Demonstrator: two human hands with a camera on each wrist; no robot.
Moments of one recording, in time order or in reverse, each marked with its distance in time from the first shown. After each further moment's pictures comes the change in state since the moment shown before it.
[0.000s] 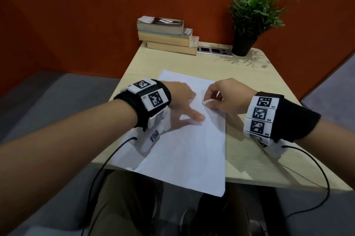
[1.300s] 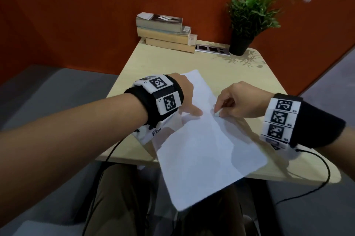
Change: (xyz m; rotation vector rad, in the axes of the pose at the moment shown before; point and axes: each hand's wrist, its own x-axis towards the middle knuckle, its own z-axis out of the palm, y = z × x) left_hand -0.019 0.028 -0.012 0.171 0.009 -0.110; right_hand -0.035 0.008 -0.017 -0.013 -0.143 -0.018
